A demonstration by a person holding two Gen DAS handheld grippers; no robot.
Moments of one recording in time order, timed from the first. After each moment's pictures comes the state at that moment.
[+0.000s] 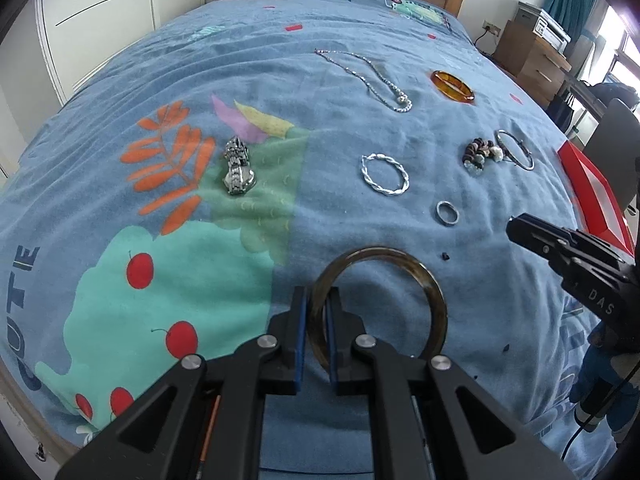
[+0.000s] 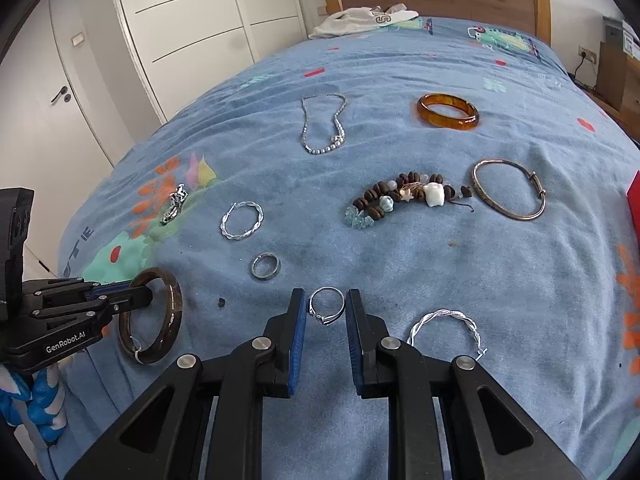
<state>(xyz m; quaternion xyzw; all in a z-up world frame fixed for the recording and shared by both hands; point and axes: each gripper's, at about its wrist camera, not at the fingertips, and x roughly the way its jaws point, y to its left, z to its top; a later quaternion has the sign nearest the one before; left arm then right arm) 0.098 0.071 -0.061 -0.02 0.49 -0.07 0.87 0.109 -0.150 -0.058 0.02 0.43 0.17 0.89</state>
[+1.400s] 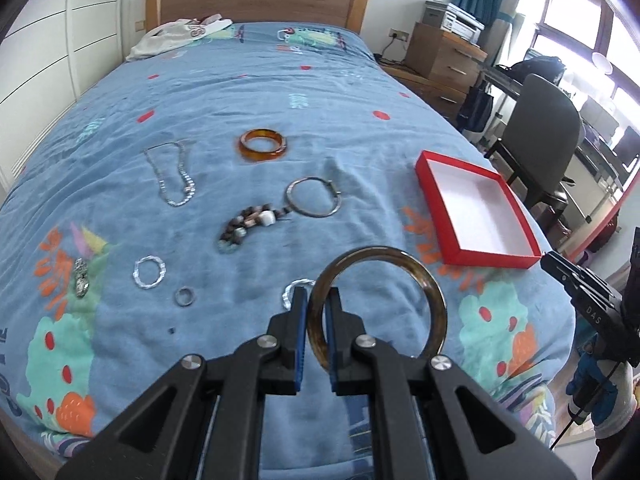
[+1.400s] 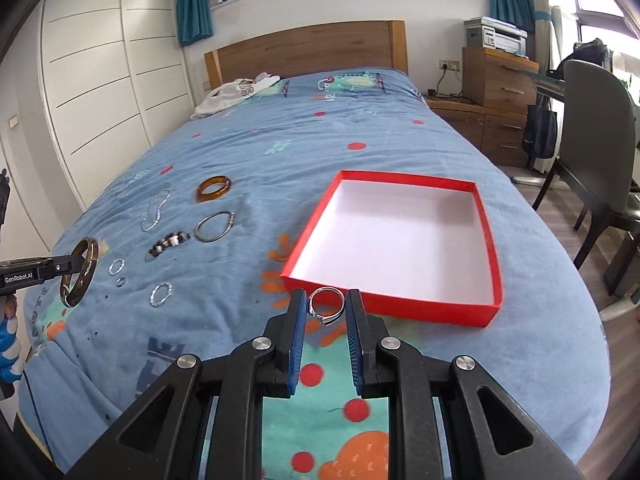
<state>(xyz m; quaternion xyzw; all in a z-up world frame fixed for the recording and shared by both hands) 0.074 -0.136 0.041 0.01 0.44 -0.20 0.88 -0.017 -0.421 0.018 0.06 0.34 -0.02 0.94</state>
